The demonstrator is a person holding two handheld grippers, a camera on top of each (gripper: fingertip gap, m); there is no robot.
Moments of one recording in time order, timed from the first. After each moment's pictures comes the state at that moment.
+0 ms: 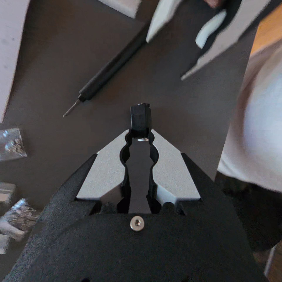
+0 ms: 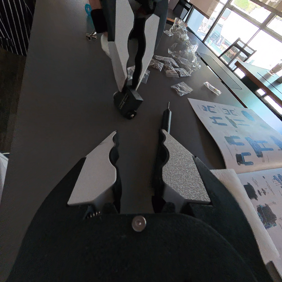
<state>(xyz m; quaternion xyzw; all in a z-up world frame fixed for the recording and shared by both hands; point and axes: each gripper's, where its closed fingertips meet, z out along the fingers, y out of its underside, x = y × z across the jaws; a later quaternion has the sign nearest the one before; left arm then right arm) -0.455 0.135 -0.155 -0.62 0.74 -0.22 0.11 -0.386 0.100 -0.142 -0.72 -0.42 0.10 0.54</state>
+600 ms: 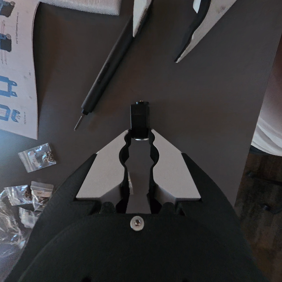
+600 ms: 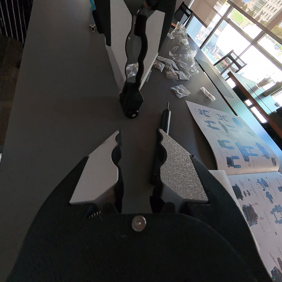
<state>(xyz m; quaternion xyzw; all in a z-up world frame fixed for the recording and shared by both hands) -0.451 0.130 -0.162 -0.56 0.80 -0.12 0.17 -0.384 0.093 -0.144 -0.70 -0.45 0.06 0.55</state>
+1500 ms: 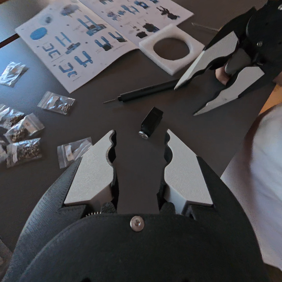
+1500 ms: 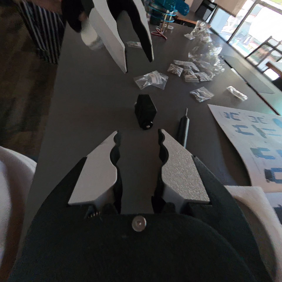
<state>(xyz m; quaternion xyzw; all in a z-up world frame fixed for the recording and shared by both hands) -0.480 0.136 -0.113 -0.72 0.53 -0.26 0.36 -0.407 0.089 -0.142 -0.72 -0.44 0.16 0.52</state>
